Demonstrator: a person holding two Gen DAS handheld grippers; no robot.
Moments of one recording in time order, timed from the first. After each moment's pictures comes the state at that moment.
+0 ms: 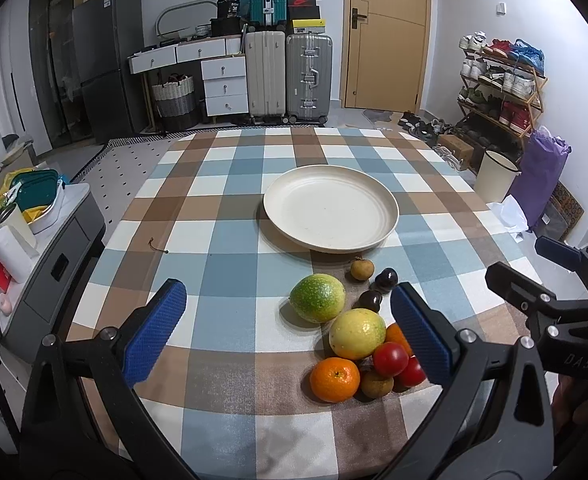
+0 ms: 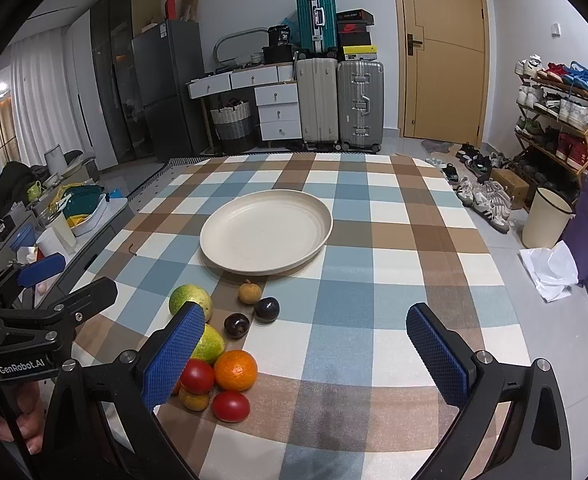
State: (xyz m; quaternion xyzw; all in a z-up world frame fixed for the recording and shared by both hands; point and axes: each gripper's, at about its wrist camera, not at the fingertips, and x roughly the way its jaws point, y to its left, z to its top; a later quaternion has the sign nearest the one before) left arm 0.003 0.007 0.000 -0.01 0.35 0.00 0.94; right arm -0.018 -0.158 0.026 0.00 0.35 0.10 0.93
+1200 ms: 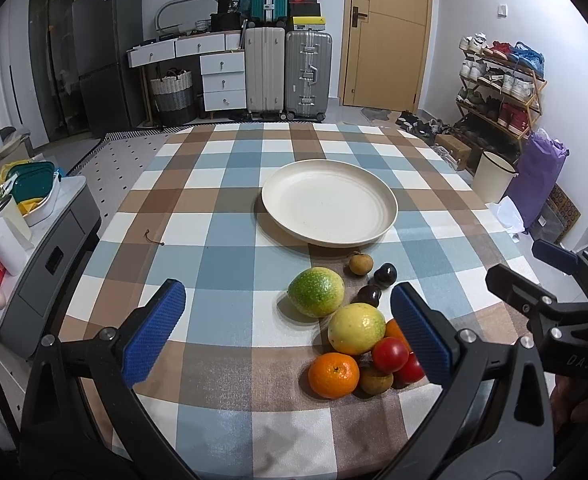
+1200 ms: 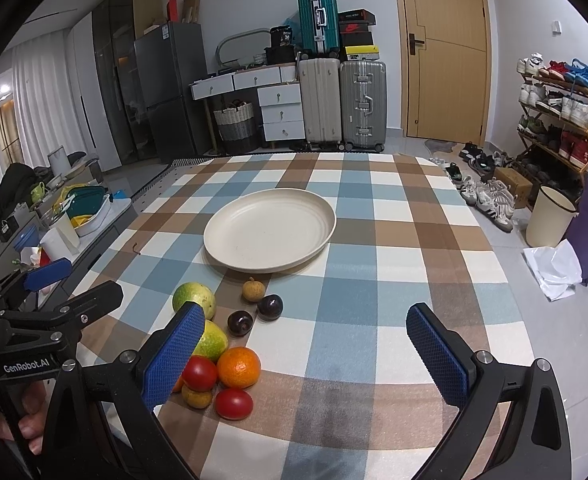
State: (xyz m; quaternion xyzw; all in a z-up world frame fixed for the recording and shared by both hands) left arm -0.008 -0.004 -0.002 -0.01 0.34 0.00 0.94; right arm -0.023 -0.159 0.023 0.00 0.35 0.11 0.93
